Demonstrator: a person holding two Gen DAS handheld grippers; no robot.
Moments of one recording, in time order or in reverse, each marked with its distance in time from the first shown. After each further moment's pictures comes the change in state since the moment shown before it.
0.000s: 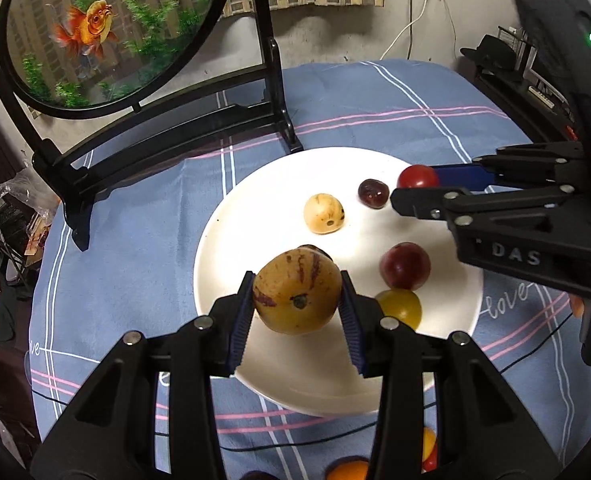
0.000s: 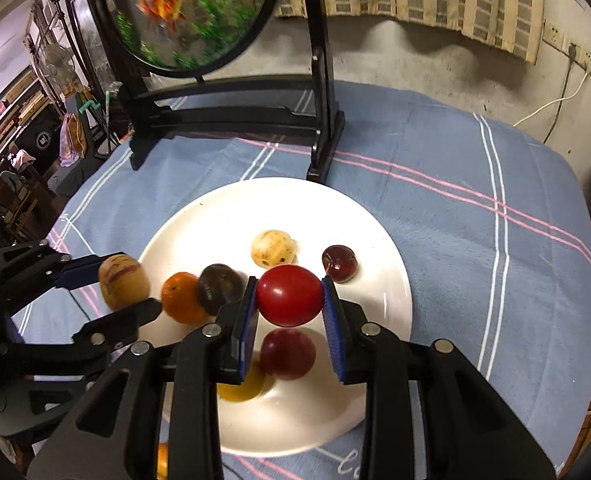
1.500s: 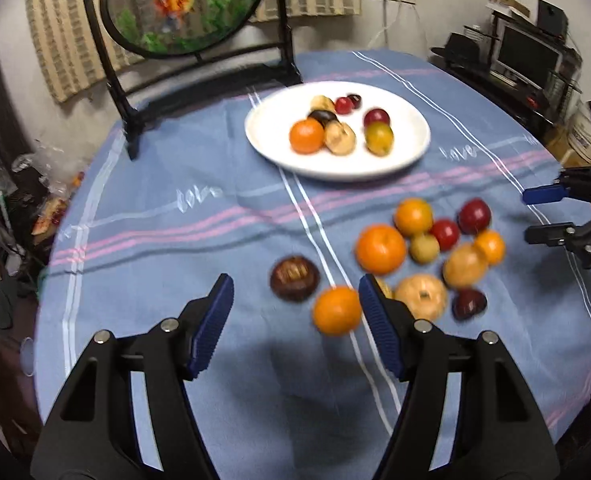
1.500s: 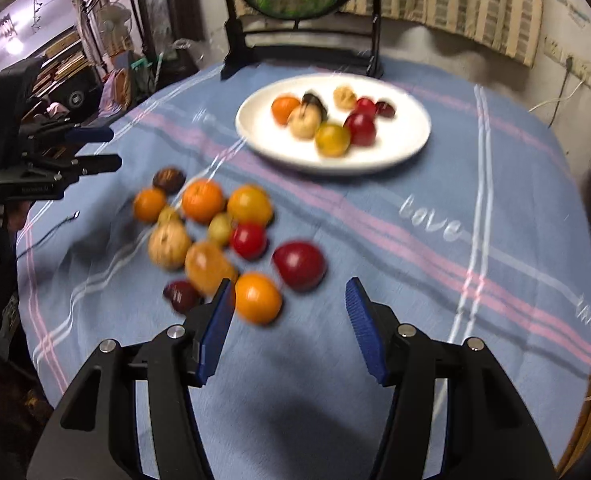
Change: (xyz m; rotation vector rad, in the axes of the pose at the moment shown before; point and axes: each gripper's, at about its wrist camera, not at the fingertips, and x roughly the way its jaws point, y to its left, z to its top) left arm -0.111 0.037 -0.202 0.033 -0.079 -0.053; right arm -0.099 0.059 -0.233 -0.141 -0.009 0.065
